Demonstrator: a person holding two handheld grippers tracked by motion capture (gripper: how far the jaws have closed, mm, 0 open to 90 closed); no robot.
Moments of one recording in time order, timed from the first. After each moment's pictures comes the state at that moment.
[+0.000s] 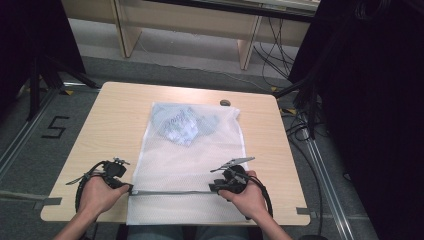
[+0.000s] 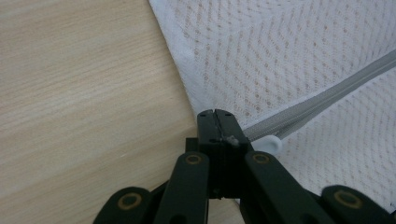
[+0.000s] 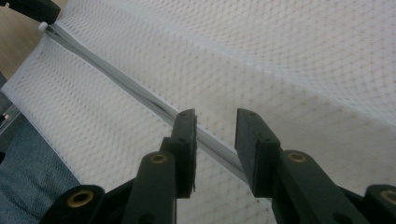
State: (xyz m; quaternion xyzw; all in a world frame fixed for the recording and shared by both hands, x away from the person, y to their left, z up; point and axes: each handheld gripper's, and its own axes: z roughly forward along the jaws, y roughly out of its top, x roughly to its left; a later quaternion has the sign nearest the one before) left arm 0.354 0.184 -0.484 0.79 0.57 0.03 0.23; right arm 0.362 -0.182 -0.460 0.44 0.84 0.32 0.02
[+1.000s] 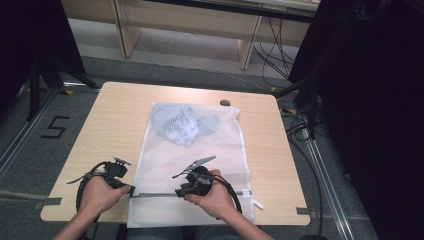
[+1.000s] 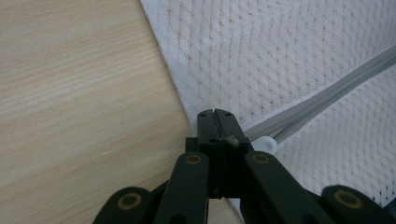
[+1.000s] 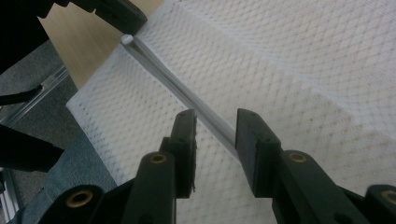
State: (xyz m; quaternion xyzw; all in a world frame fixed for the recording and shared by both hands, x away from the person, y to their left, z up) left arm 0.356 0.186 -0.486 0.80 0.55 0.01 0.23; right arm 0.357 -0.091 -0.462 0.35 0.88 0.32 -0.02
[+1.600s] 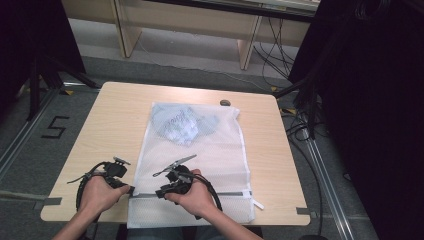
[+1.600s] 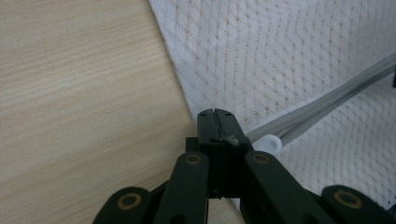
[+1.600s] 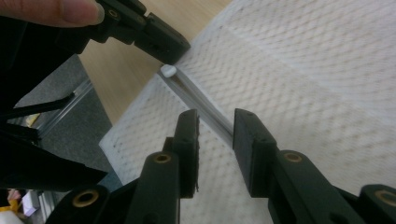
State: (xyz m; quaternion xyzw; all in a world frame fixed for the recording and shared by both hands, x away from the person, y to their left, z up) left arm 0.358 0.188 -0.488 0.80 0.56 0.00 0.22; right arm 0.362 -0.041 -0.474 0.36 0.87 0.34 -0.08
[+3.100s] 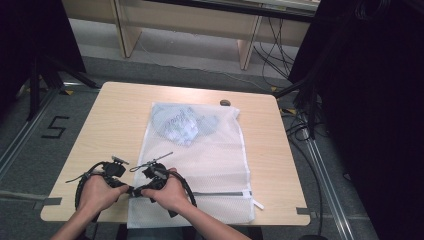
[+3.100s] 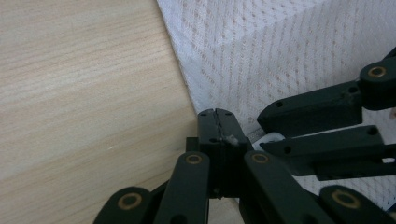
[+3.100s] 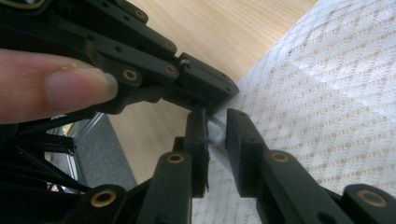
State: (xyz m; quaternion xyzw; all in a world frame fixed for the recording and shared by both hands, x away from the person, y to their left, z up) left arm 0.360 0.192 -0.489 0.80 0.56 0.00 0.23; right arm 0.376 0.023 -0.496 0.37 0.85 0.34 -0.15
